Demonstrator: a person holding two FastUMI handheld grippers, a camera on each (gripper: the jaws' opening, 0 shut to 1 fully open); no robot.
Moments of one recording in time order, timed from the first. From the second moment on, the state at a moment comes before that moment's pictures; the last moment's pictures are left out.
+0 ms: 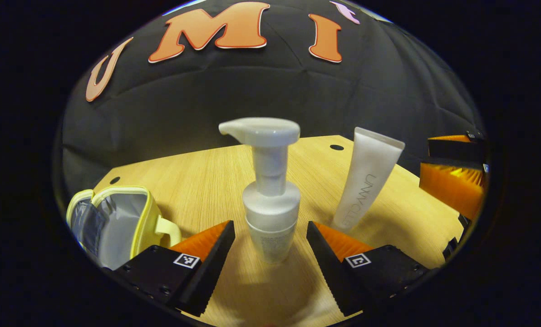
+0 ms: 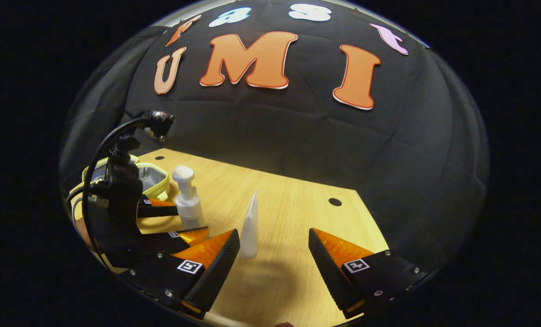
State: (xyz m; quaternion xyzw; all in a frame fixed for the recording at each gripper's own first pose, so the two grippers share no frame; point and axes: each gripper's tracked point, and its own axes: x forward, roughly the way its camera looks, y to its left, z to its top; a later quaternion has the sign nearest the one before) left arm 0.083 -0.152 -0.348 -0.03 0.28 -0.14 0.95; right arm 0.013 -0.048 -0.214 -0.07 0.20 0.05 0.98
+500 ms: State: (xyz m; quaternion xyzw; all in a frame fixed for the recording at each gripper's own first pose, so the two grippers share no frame) left arm 0.099 -0.156 -0.361 -0.05 0.28 -0.14 0.95; right arm 0.045 -0.037 -0.284 -0.05 0.25 0.07 0.97
